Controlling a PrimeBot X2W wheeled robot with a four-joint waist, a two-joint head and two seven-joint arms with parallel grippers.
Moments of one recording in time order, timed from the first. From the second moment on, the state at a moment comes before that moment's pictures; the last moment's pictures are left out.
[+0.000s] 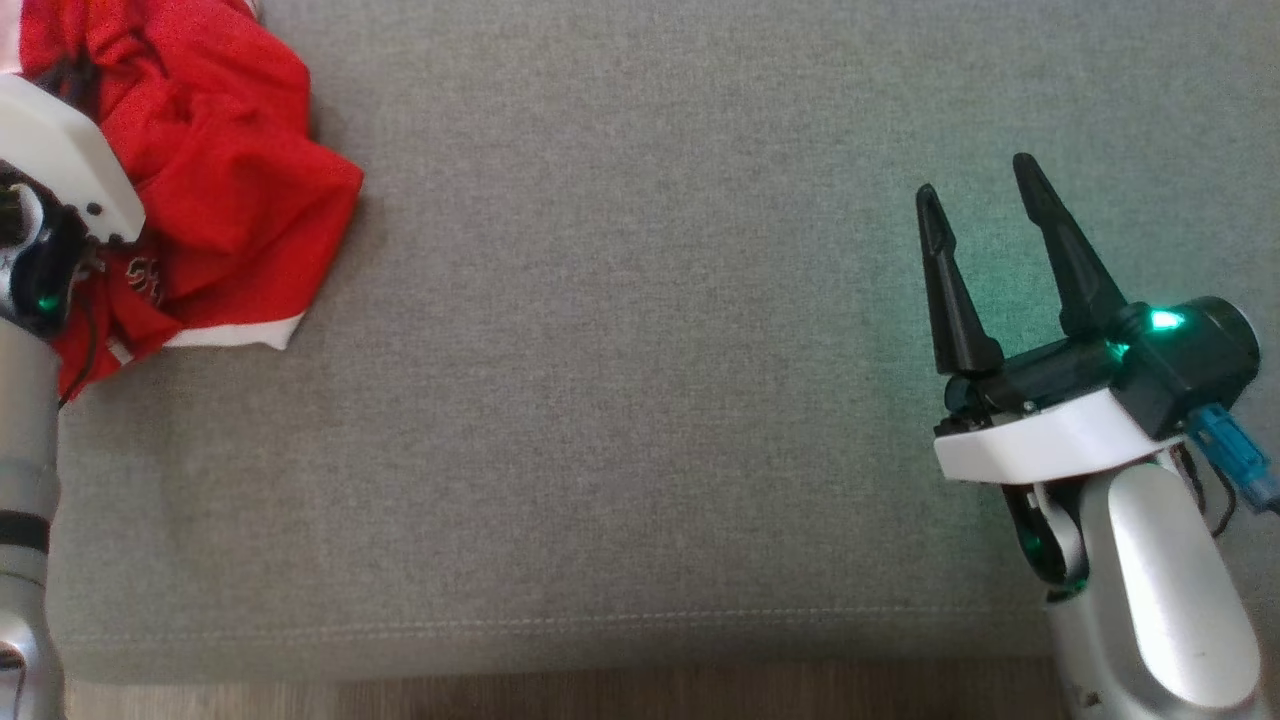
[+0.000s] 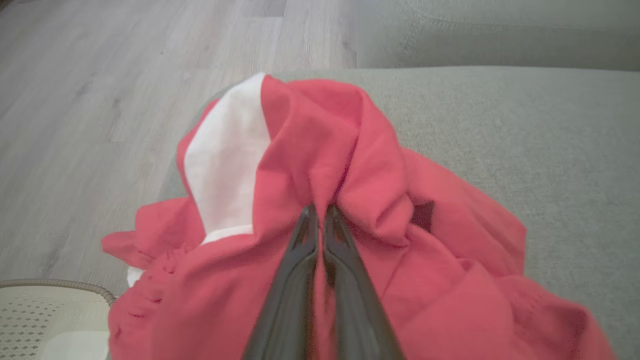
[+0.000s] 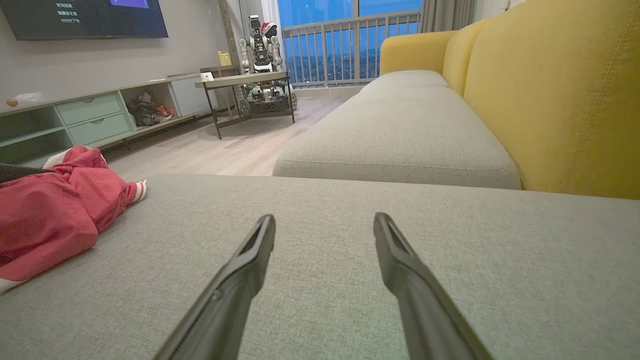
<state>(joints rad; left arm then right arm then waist) -0.89 0.38 -0.17 0.79 -0.38 -0.13 0.20 -0.28 -0.05 0.08 0.01 0.09 0.13 -0.25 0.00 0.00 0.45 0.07</state>
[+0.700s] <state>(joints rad) -0.83 0.38 -0.09 0.54 -0.43 -0.08 -0.19 -0.22 -0.05 0.10 0.10 0.16 0.13 -0.25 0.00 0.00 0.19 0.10</state>
